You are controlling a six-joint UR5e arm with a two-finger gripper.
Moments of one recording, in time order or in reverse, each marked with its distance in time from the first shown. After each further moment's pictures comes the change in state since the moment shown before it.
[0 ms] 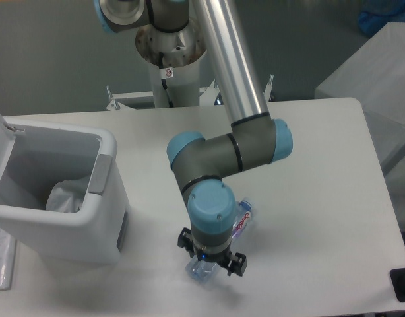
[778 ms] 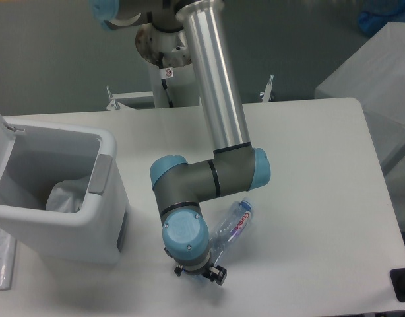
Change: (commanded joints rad) arm -0.040 -0.040 0.003 -0.026 0.055 -0.009
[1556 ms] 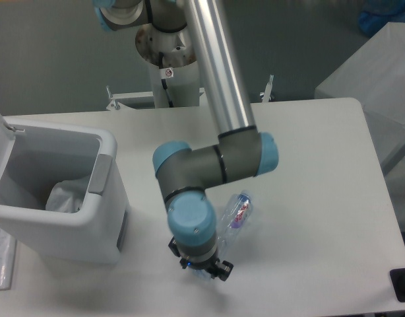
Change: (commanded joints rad) arm 0.093 0.161 0.017 0.011 -0.193 0.005
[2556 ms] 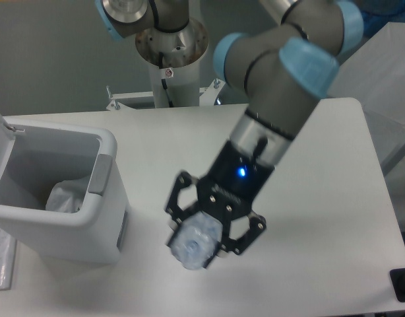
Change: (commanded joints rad) arm 0.146 0.215 0.098 0.069 -0.948 -0.156
